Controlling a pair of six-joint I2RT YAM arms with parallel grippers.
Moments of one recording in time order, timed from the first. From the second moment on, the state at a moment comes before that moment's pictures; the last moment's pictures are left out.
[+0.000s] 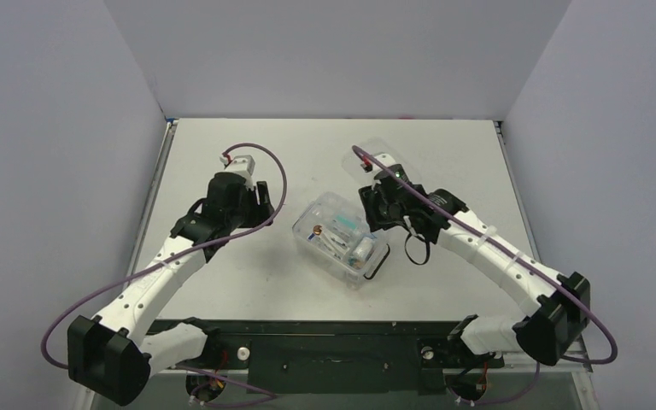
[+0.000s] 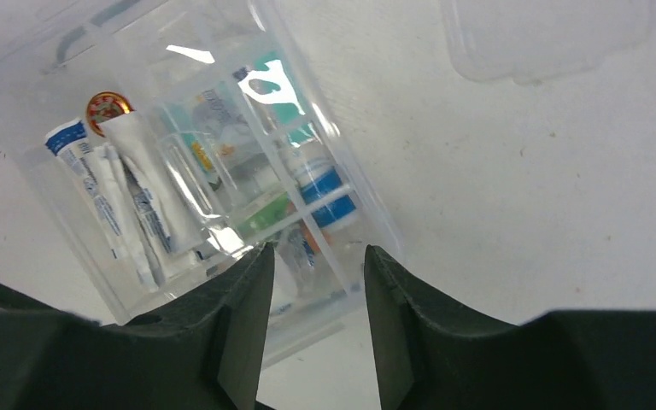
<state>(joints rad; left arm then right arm) -0.42 1.10 0.90 -0.44 -0.13 -0.39 0.72 1.38 1.25 -0.74 0.14 0.16</state>
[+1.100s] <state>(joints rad) -0.45 1.39 0.92 -0.26 0.32 -0.51 0.63 0.92 0.69 -0.50 0.24 0.82</state>
